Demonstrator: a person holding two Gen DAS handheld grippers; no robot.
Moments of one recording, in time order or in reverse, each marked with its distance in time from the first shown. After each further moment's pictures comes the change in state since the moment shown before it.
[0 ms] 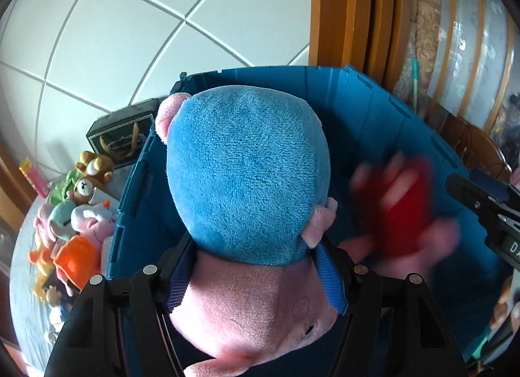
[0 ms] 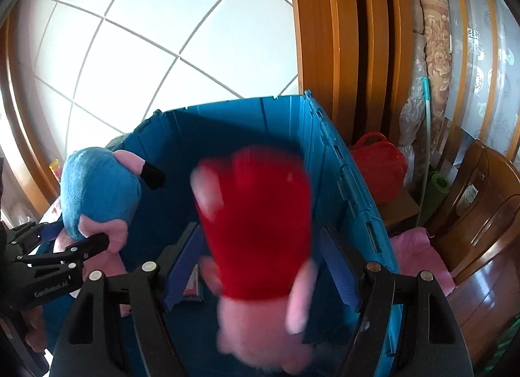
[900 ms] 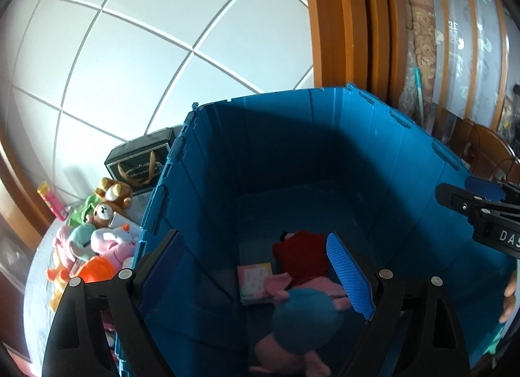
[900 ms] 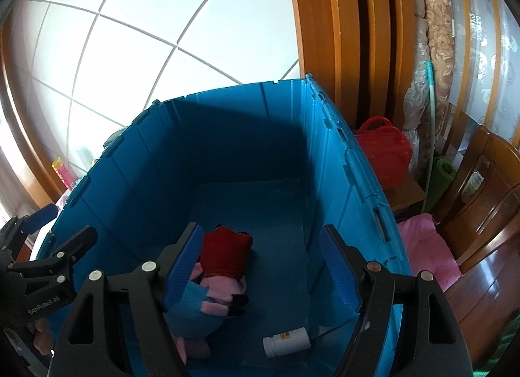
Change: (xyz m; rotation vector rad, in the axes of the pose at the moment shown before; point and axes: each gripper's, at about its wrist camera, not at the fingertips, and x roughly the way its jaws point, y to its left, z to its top) left arm -0.030 -0.015 -0.003 0.032 -0.133 0.084; right arm 0.009 -0.004 -0.005 0.041 0.064 0.013
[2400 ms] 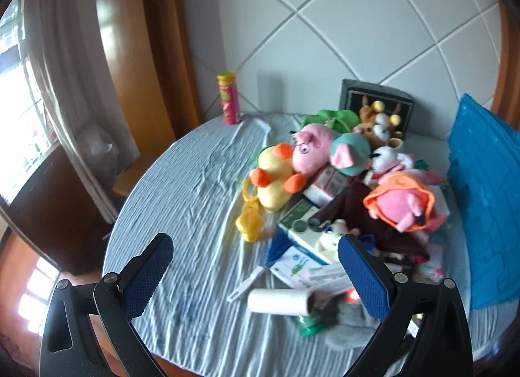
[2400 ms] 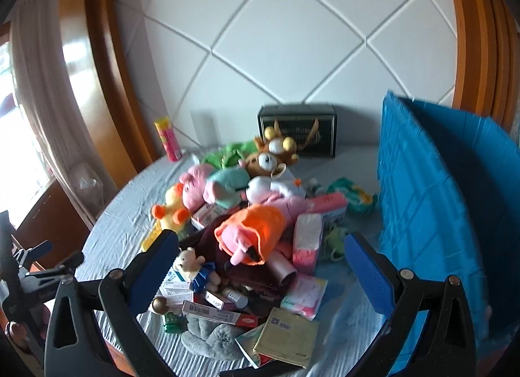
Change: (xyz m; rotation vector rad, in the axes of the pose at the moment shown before) left arm -0.078 0.539 -0.238 -0.388 0.144 0.371; right arm 0.011 0.478 -0.082 -0.190 0.014 0.251
